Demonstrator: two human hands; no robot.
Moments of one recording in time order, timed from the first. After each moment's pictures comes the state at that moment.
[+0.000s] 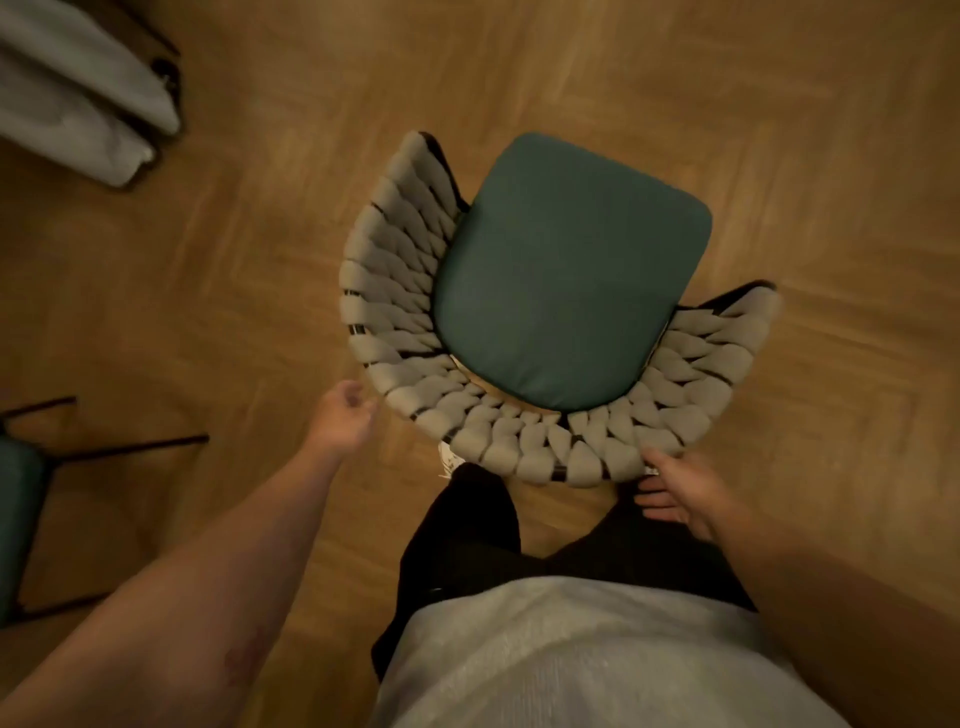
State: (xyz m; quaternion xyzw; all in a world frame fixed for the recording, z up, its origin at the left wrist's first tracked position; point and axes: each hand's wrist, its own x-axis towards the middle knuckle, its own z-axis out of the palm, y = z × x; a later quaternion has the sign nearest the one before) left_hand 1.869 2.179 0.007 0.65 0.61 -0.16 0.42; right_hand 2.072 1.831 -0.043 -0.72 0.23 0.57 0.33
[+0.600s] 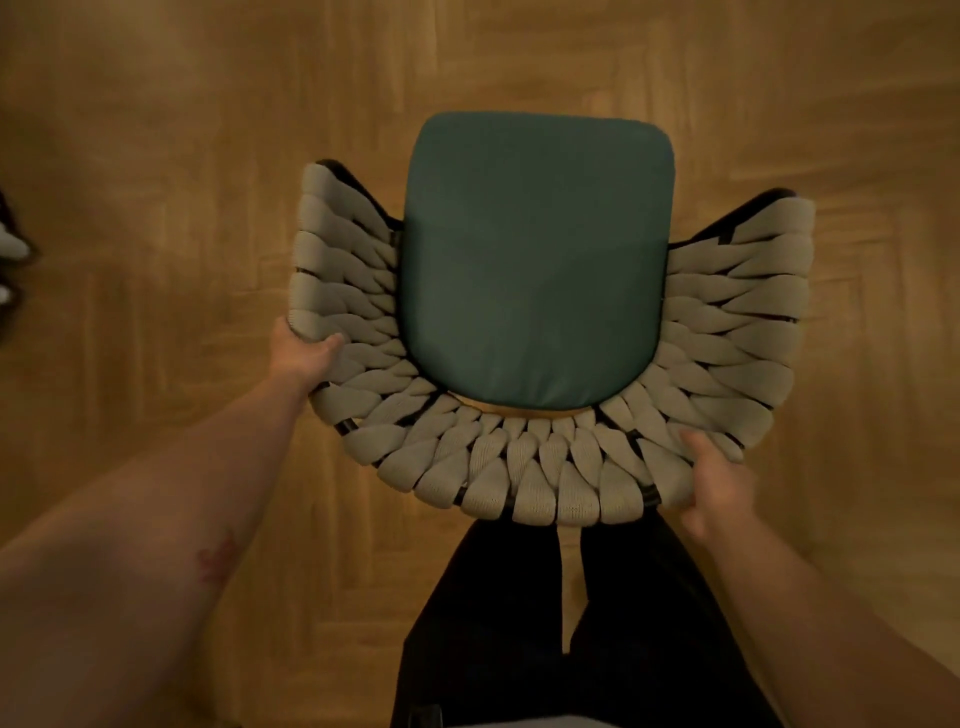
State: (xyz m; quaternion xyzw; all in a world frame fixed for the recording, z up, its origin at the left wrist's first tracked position) left_hand 1.996 2.352 -0.073 0.70 0.56 -0.11 0.43; right_hand 2.006 1.911 -0.087 -0.57 0.56 0.22 0.56
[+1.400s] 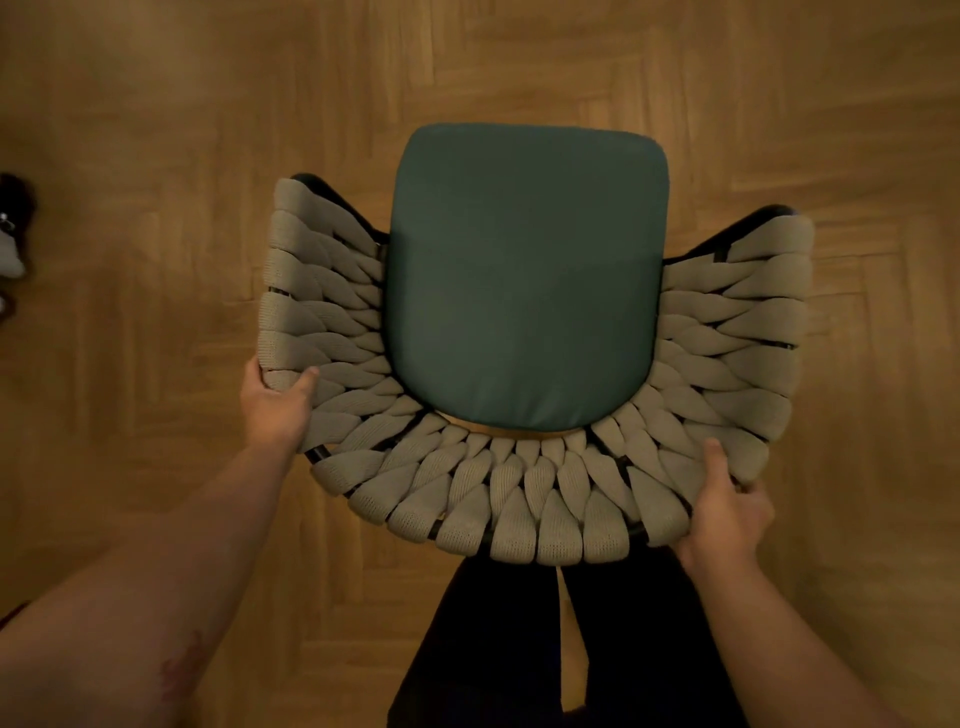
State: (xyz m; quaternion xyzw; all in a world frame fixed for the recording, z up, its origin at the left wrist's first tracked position) left_hand 1.968 2.325 -0.090 0.70 0.56 0.01 0.45; right_hand 2.015 1.911 -0.090 -0.60 0.52 0.11 0.60
